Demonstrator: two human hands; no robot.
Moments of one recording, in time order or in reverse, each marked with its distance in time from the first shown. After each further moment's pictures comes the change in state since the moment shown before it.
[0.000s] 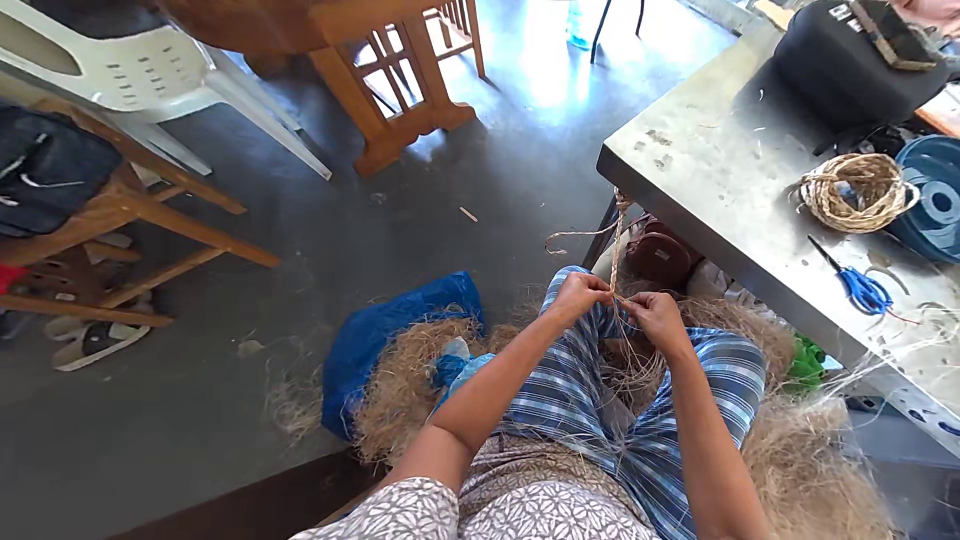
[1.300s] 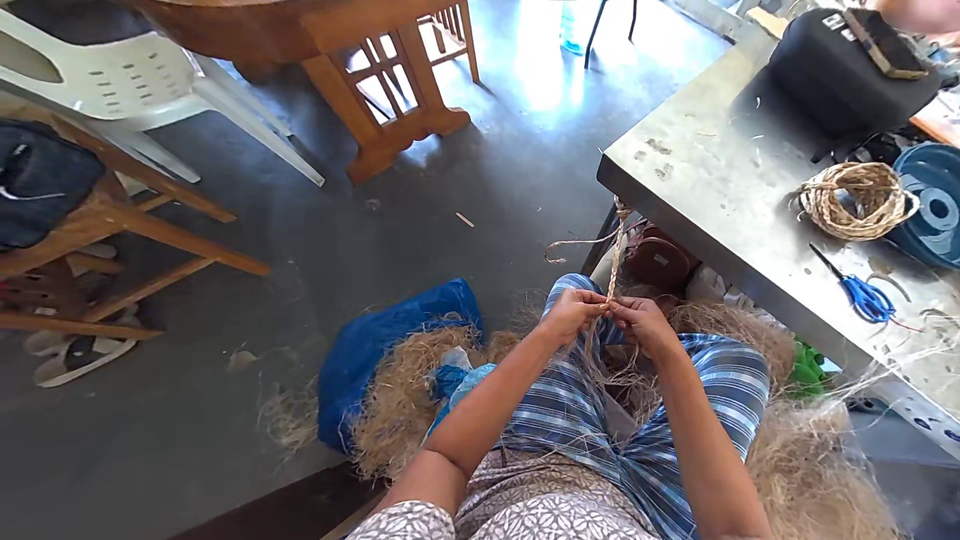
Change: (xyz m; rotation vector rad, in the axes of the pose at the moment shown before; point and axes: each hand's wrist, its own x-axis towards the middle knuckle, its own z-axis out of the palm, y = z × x) left_hand -0.017 0.001 -0.005 -0.300 -0.013 -0.157; right_hand 0.013 -0.006 0.023 0.562 -0.196 0.104
